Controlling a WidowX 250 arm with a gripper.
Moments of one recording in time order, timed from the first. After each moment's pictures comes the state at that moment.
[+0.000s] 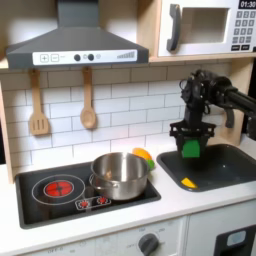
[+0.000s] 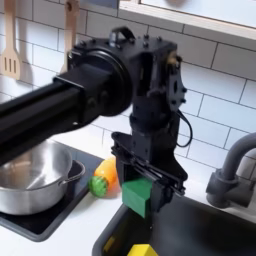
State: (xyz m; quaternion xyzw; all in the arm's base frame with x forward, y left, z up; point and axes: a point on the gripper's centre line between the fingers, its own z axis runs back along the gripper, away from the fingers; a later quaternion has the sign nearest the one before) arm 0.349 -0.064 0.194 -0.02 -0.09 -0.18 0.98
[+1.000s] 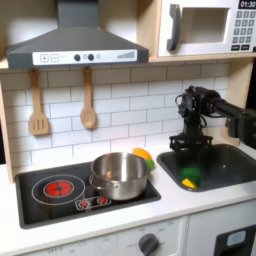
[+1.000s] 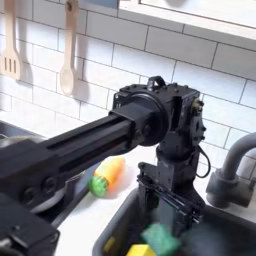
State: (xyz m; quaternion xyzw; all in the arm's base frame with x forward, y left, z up) arm 0.377 -0.084 0.149 -0.04 -0.05 -0.21 0.97
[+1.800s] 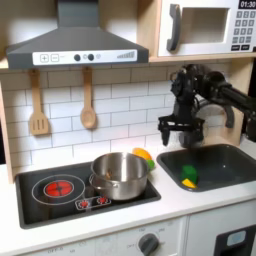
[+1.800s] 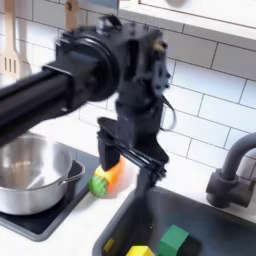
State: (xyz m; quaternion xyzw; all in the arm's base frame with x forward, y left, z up) arm 0.350 -0.024 0.217 0.01 -0.10 -0.15 0.98
